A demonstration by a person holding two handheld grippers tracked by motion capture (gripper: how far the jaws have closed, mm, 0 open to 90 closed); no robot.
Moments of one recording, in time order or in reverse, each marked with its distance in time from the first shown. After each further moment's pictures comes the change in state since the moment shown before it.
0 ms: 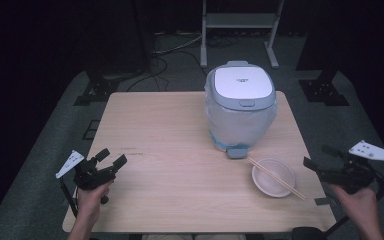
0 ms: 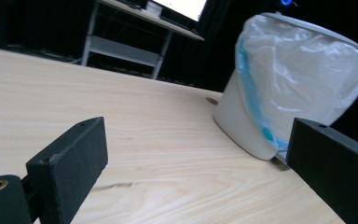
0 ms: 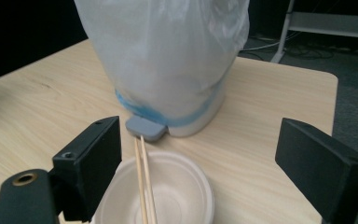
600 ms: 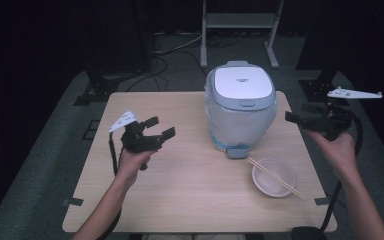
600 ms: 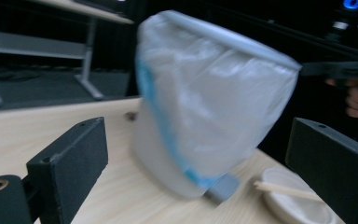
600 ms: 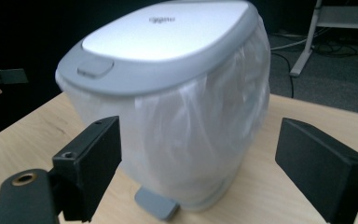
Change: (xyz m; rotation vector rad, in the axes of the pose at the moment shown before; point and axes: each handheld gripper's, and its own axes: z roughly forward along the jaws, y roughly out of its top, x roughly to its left) left arm -0.088 0.059 0.131 0.101 -0.281 0.101; right arm -0.014 0.106 0.070 0.031 0.090 0.062
